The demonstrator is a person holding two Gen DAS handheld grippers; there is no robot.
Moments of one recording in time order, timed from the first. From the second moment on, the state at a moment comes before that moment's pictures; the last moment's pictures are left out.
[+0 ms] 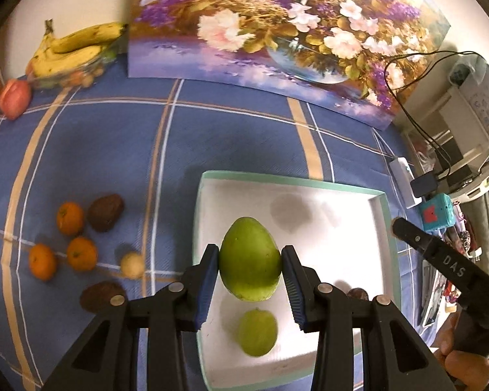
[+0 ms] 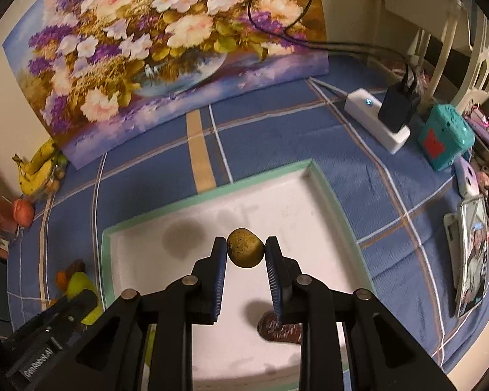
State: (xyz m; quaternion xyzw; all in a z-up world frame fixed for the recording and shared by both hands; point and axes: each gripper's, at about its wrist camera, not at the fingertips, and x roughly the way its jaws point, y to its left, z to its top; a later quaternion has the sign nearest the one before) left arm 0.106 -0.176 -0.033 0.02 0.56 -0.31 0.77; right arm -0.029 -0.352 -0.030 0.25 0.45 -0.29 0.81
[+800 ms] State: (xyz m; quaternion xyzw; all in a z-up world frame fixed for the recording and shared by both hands) left arm 0.117 -0.216 -0.059 0.05 0.56 -0.32 0.76; right arm 0.000 -0.382 -0.053 0.21 0.47 -0.30 0.80
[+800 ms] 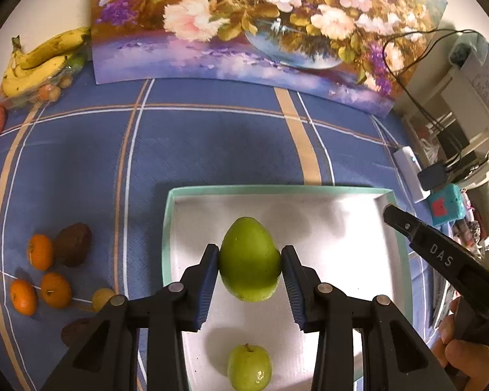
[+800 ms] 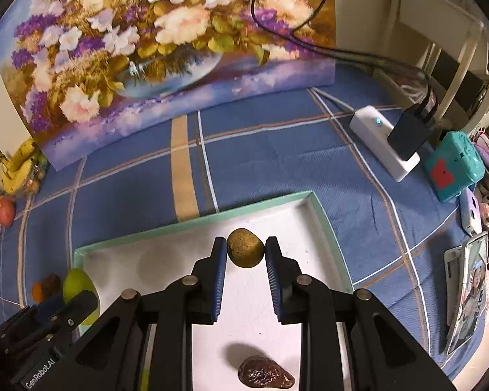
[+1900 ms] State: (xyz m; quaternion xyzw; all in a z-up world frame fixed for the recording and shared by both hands) left arm 0.115 -0.221 -0.096 0.06 0.60 -0.30 0.74; right arm 0.006 -0.383 -0.104 0.21 0.53 -0.29 0.77
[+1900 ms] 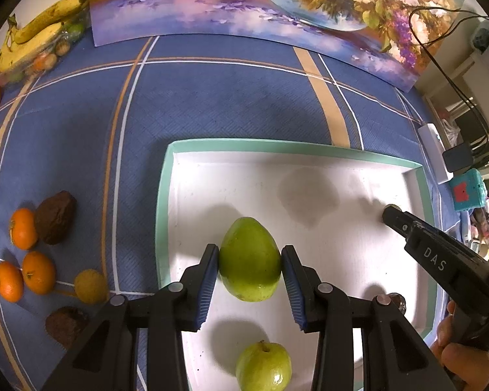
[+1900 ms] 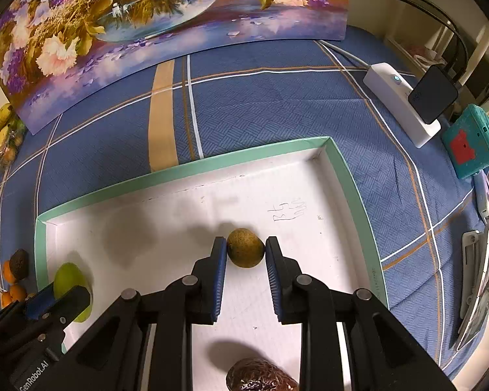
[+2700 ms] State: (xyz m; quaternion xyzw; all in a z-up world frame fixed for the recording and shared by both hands) left arm 0.120 -0.197 -0.006 0.02 0.52 -0.33 0.79; right arm 0.000 -0.366 -0.013 0.18 0.45 -0.28 0.82
